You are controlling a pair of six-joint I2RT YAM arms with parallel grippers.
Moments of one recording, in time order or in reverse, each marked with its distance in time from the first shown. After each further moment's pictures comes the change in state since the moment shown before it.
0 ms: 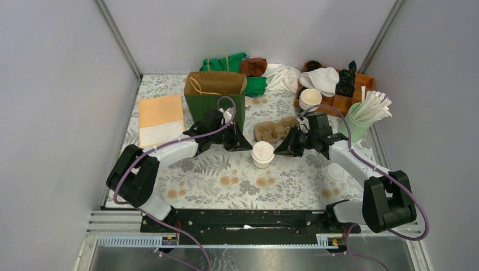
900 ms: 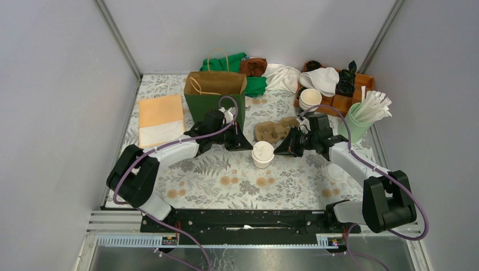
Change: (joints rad) left arm -0.019 0.004 0.000 0.016 -0.022 0.035; right arm -0.005 0.003 -0.032 0.054 -0.025 -0.026
